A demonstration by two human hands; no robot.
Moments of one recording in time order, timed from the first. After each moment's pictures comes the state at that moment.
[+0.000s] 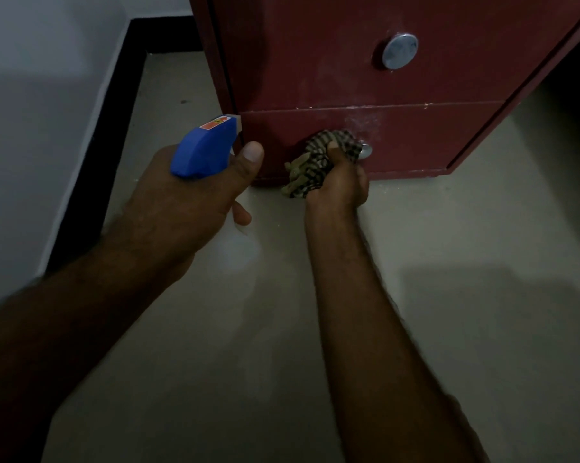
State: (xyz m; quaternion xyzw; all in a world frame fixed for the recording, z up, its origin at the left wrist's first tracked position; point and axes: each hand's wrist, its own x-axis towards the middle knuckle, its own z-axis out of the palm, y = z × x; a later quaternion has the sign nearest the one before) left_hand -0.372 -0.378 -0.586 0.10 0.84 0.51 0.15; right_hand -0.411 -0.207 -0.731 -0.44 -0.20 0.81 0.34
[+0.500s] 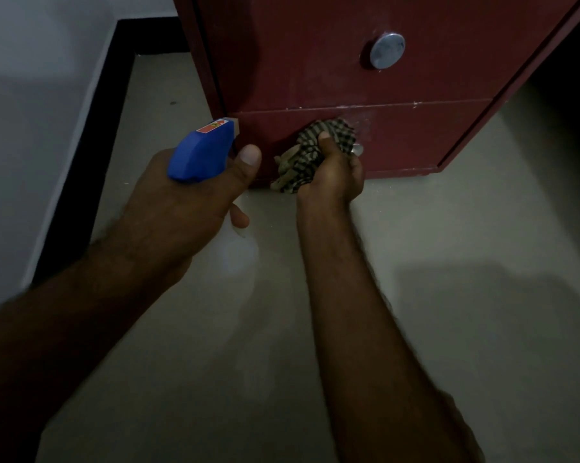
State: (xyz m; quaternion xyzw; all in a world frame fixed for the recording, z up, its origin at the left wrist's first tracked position) left_hand -0.373 -0.374 -0.593 0.11 0.84 0.50 0.16; right_hand -0.413 -0.208 -0.714 -0.43 -0.20 0.80 0.36
